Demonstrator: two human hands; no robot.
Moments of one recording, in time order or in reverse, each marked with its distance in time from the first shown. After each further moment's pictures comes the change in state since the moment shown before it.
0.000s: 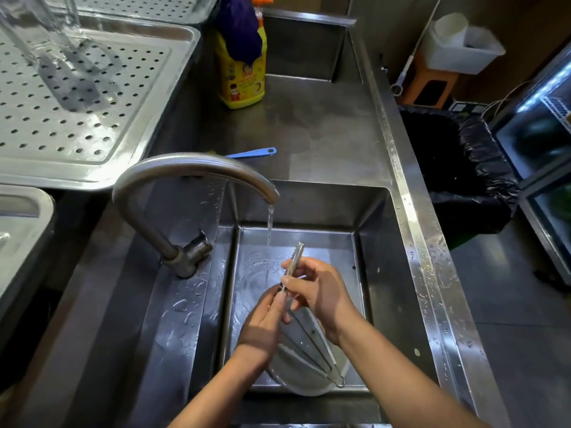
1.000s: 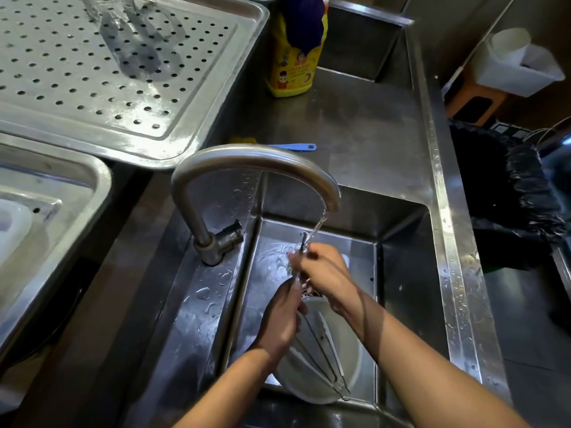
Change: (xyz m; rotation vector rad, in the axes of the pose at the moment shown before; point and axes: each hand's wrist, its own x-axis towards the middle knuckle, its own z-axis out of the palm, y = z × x) left_hand 0.025 -0.002 -0.008 -0.185 0.070 -0.146; right_hand 0.070 -0.004 0.037 -0.393 -0.033 0.077
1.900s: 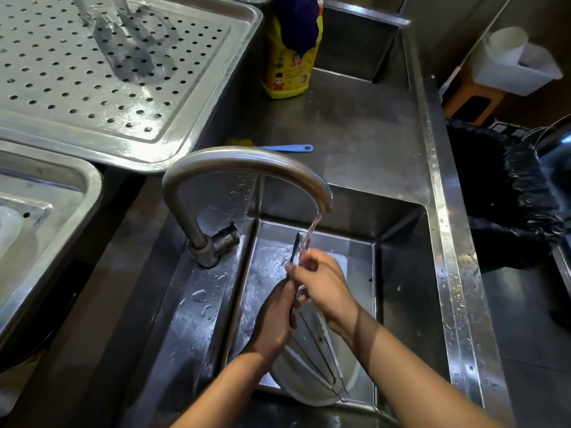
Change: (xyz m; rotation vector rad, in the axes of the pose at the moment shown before) left_hand -0.007 0.009 0.000 0.003 0.018 0.094; right_hand -0.021 0.010 0.002 0.165 -0.008 -0.038
